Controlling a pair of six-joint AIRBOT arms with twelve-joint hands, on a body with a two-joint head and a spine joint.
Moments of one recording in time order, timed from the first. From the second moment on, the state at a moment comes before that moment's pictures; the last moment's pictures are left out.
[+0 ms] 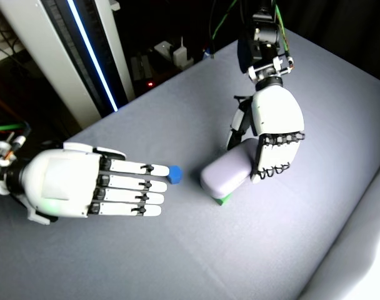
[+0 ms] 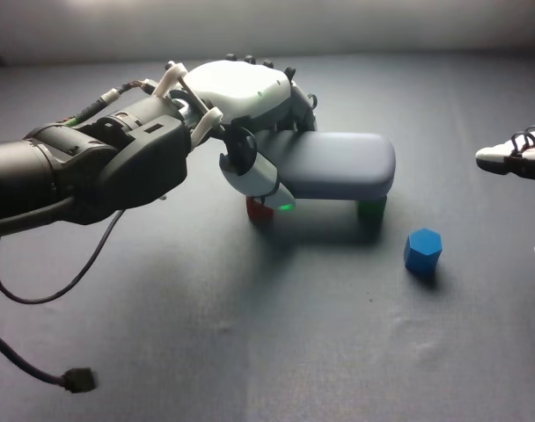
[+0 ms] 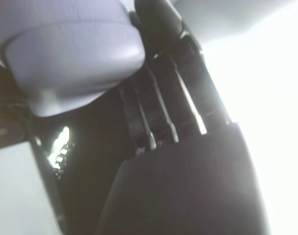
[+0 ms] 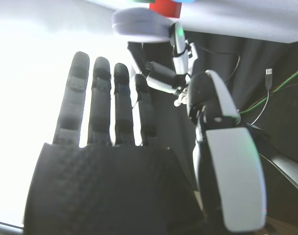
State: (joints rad) left arm 0.54 -1.39 1.50 -0.20 -0.35 1.01; right arm -0.99 -0.91 1.20 -0.13 1.06 -0.45
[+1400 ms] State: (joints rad) left arm 0.65 -1.07 1.14 -0.13 -0.76 0.99; right arm -0.99 -0.91 1.20 -0.14 1.06 -0.44
